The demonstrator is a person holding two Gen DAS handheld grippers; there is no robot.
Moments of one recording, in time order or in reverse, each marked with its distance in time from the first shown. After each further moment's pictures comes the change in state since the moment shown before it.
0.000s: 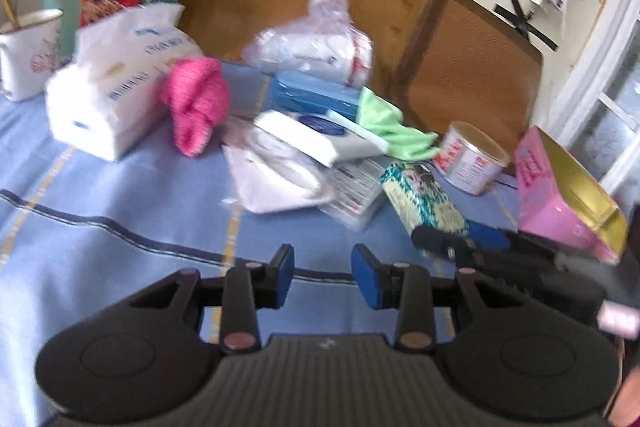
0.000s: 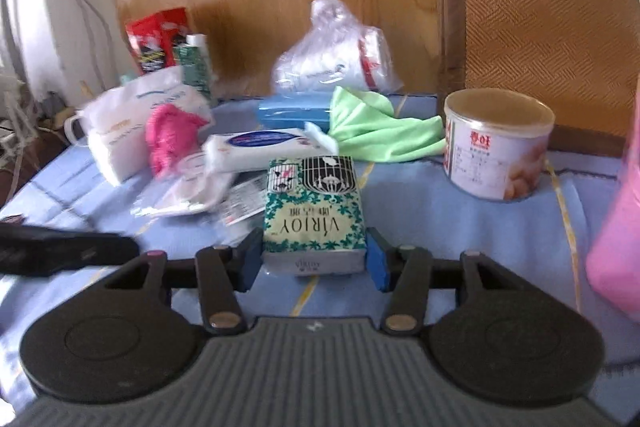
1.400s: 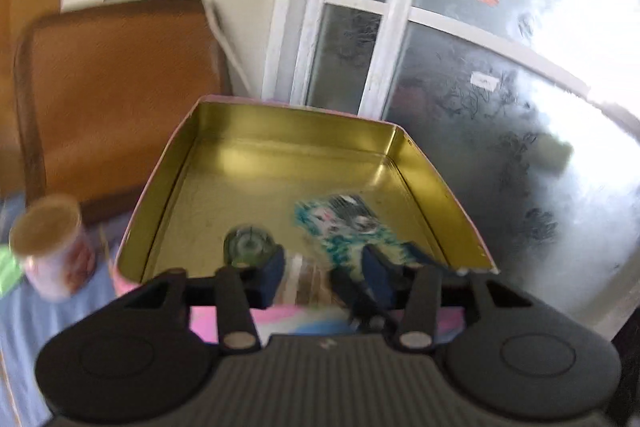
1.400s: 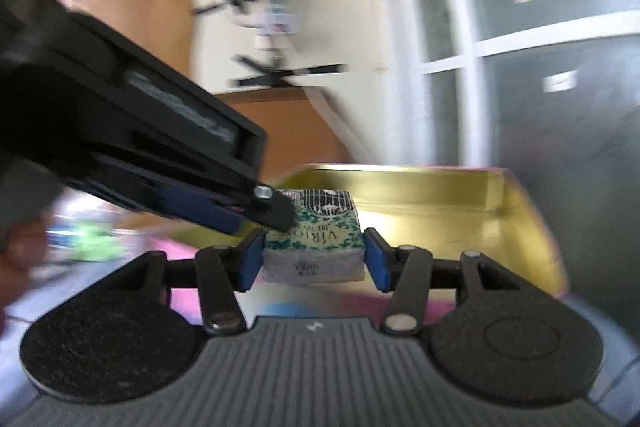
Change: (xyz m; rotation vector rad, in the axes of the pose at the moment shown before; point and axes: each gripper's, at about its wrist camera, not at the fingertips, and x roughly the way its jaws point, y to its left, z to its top) left arm 0.067 -0.333 -0.001 0.560 0.030 -0.391; right arm -0.157 -0.127 -0.056 0.127 -0.438 -0.644
